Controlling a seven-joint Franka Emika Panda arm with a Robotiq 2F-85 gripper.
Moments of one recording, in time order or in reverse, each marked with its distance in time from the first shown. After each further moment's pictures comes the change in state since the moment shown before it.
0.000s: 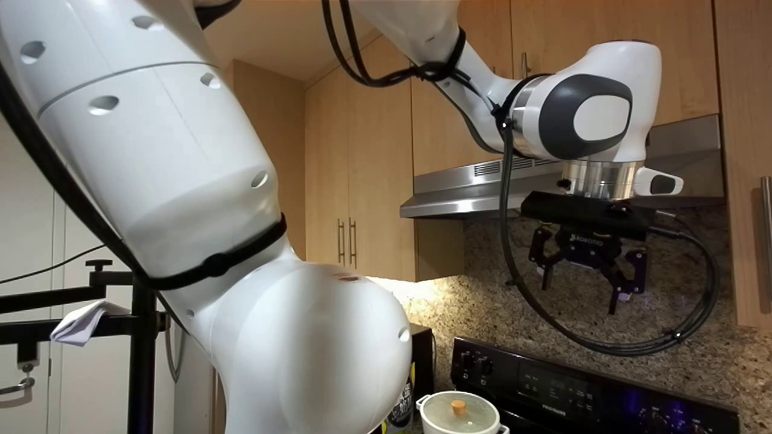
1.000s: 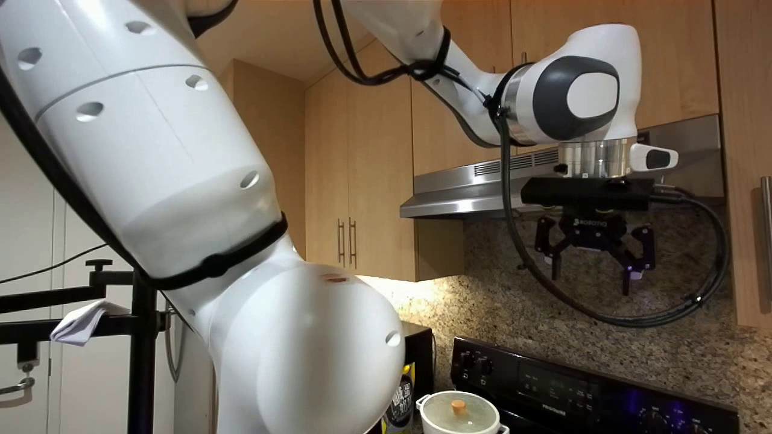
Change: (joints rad) arm -0.089 -0.015 0.105 0.033 -0.077 -0.003 0.045
